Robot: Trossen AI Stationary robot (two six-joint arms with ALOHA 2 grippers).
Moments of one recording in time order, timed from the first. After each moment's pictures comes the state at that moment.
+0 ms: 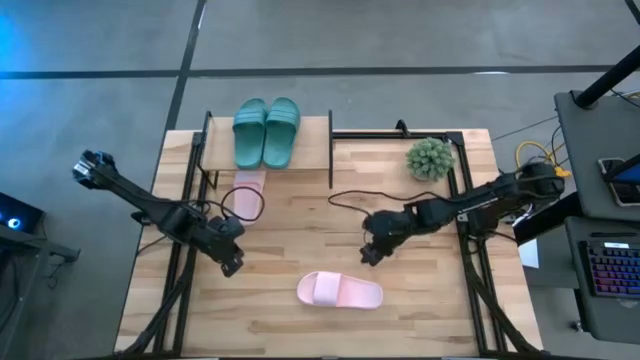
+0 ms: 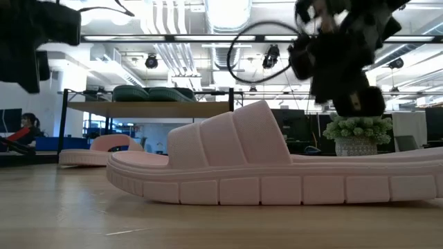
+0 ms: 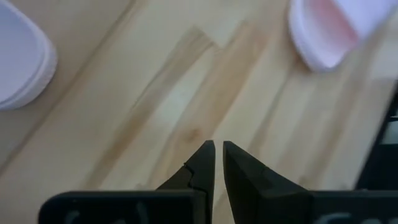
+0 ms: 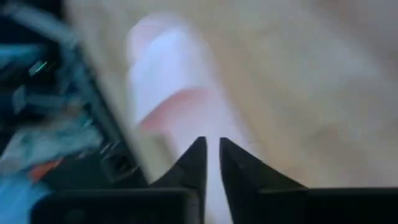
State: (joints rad) left arm -0.51 0.92 0.69 -0.81 -0.14 -1.12; right arm 0.19 1.44 0.76 -0.14 -0.29 1.15
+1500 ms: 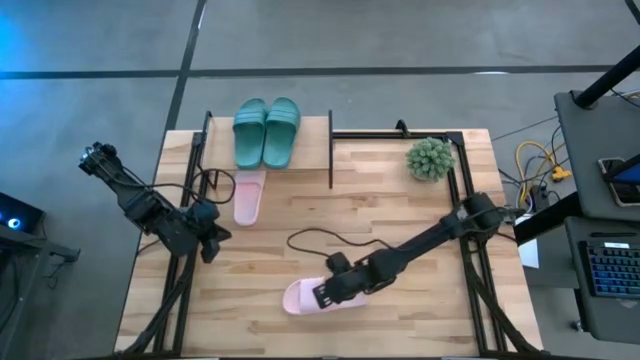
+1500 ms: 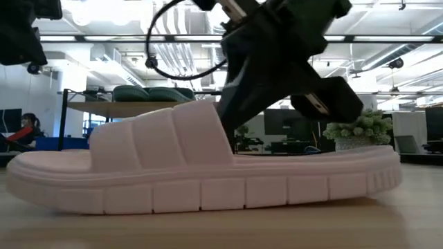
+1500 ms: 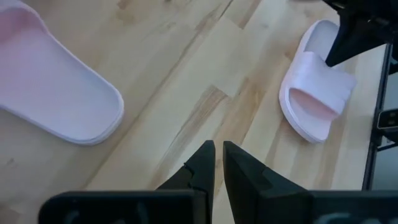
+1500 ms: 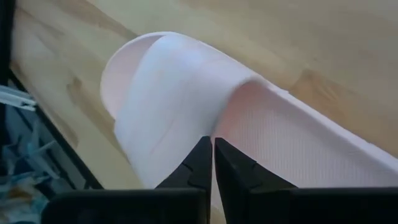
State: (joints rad) left arm -0.69 0.65 0.73 -1.05 -0.47 -1.20; right arm 0.44 2.02 1.39 -0.32 0.14 1.48
